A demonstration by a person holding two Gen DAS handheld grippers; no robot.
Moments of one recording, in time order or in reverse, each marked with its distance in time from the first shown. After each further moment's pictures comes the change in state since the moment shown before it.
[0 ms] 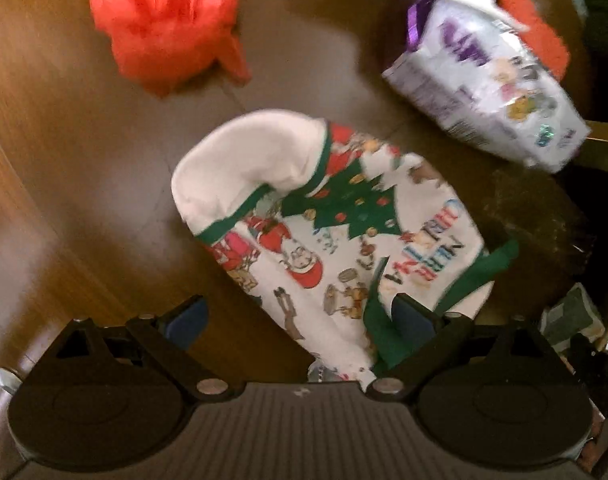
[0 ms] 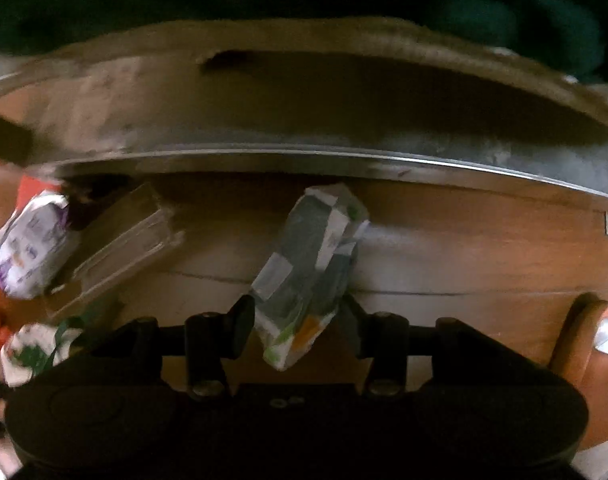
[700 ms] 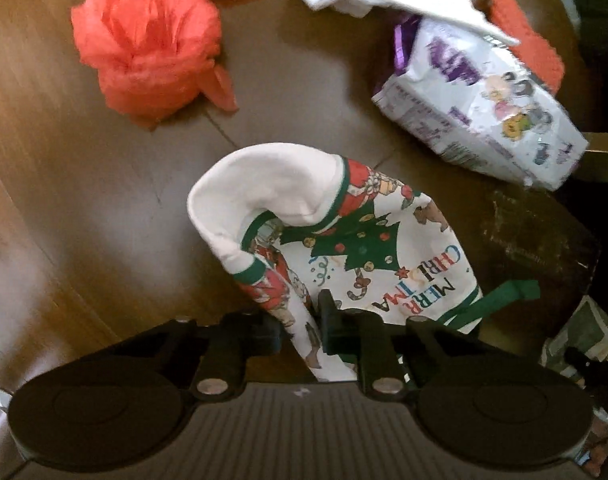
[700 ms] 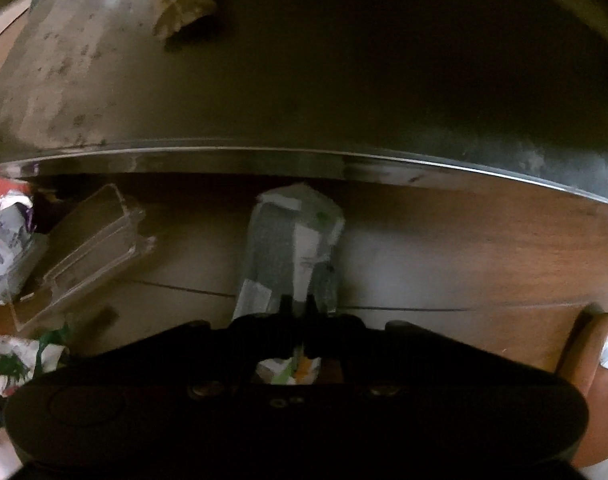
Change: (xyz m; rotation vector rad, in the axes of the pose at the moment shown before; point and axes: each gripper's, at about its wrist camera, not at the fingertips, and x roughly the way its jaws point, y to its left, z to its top) left arm -0.013 -0.010 -0.001 0.041 -0.103 0.030; right arm 0.029 0.007 0.010 -0.017 0.031 -0.034
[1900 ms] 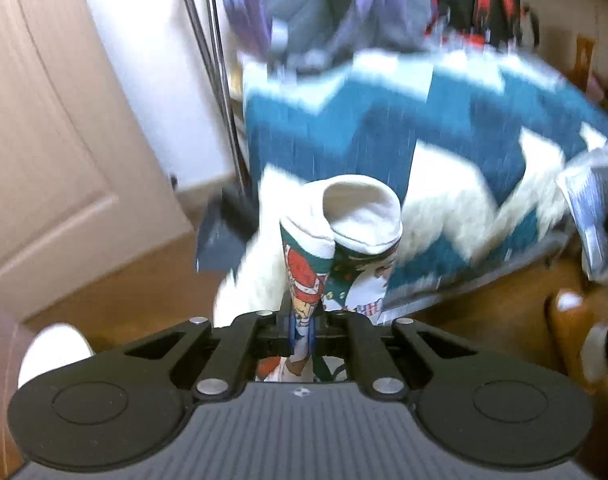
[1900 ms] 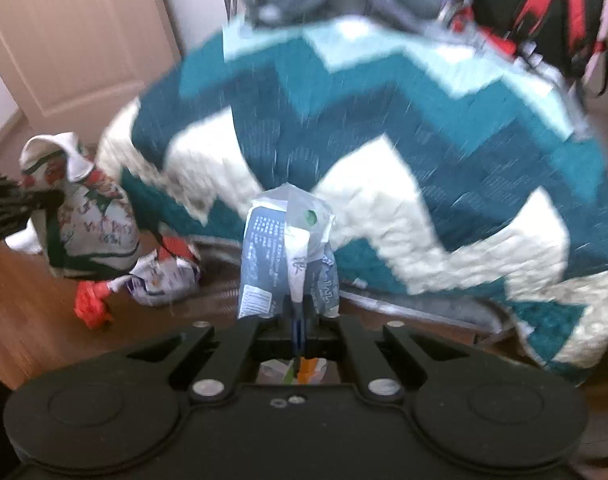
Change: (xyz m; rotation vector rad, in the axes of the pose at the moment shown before) left arm -0.337 -0.211 -0.162 1.129 -0.818 0.010; right arm -0.366 -0.041 -0.101 -0.249 -0.475 0.109
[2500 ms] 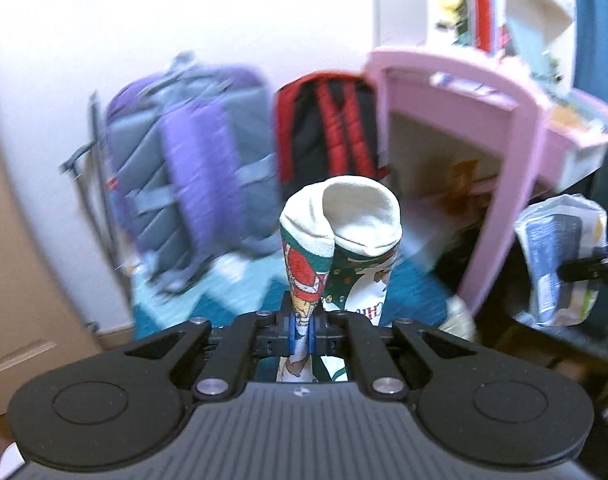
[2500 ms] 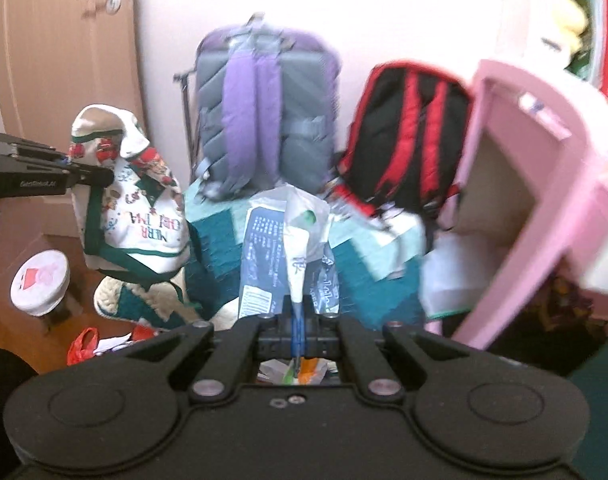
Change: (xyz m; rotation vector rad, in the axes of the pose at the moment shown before) left arm -0.203 -0.138 0.190 0.056 -0.264 -0.260; right arm -0.276 -0.092 0.003 -0.054 -0.322 -0.133
